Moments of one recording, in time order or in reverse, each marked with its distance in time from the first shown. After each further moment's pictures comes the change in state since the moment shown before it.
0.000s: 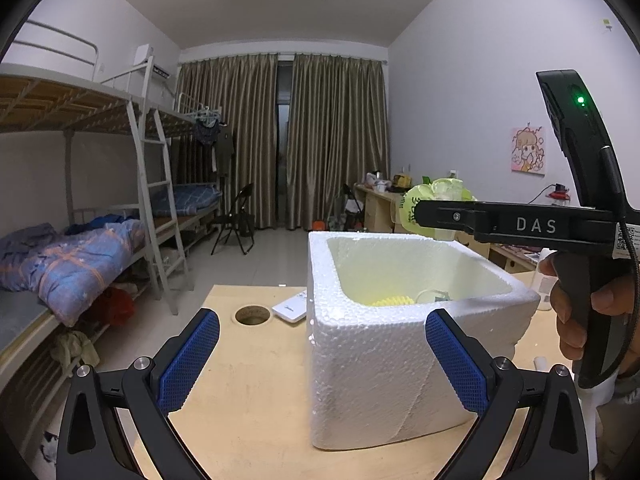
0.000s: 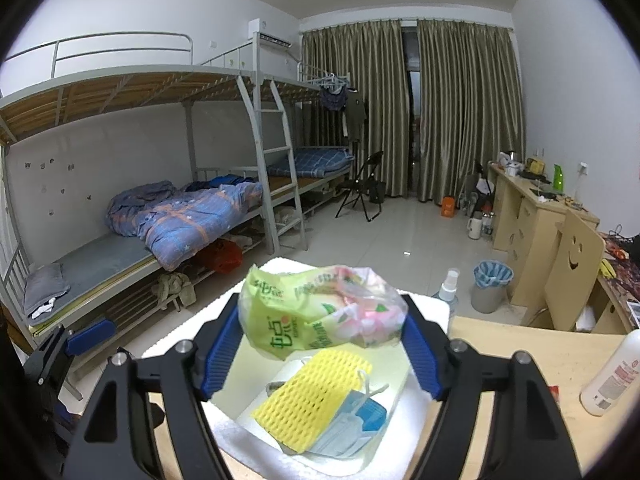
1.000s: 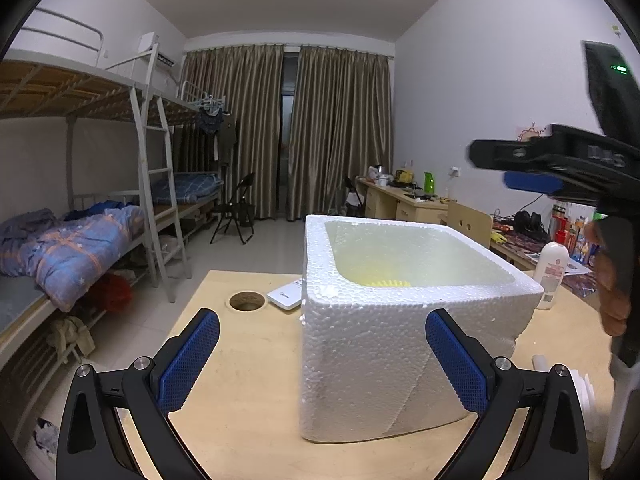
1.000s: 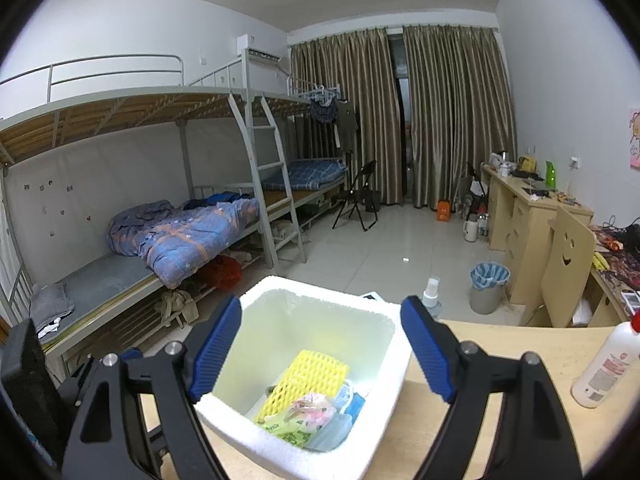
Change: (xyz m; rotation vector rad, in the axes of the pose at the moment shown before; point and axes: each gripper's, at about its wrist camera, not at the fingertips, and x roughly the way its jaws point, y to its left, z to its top) left arm 0.013 0.000 -0.009 -0.033 0.030 -0.002; right arm -0.033 -0.005 0.015 0.054 -0.055 -0.008
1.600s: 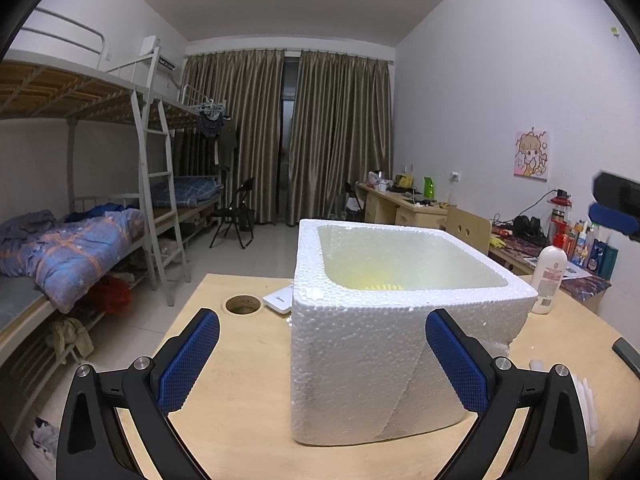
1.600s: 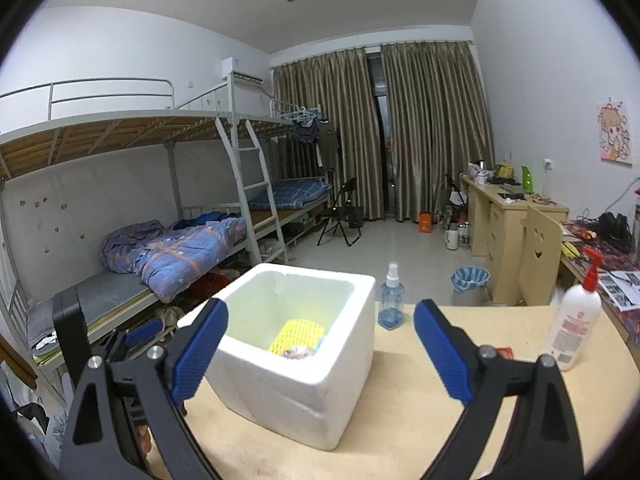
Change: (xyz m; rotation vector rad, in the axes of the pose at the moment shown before) left arm -0.001 -0.008 -0.004 -0.007 -0.018 0.002; right arm -0.065 -0.010 -0.031 0.046 -0.069 -0.061
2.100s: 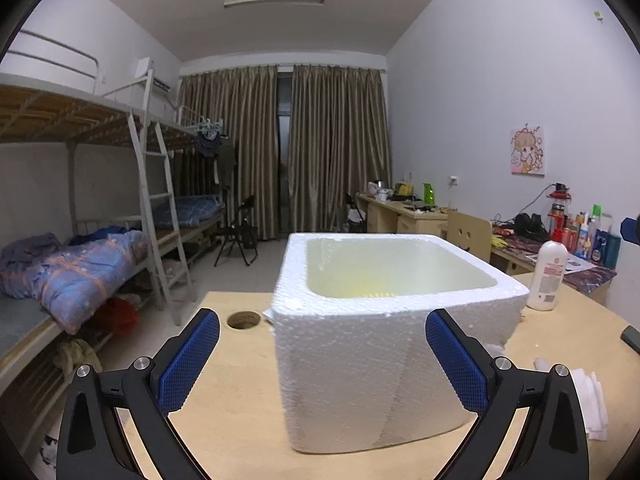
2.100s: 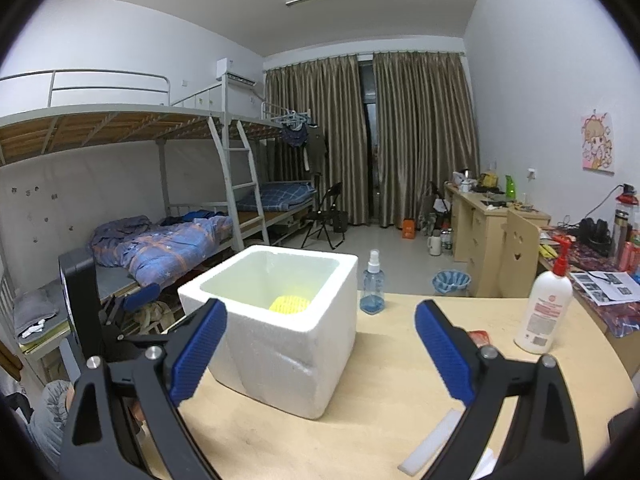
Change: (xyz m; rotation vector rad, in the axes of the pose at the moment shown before) left arm -0.007 -0.013 0.000 0.059 -0.062 0.027; right arm -0.032 0.006 -0.032 -0.033 -0.031 -0.064
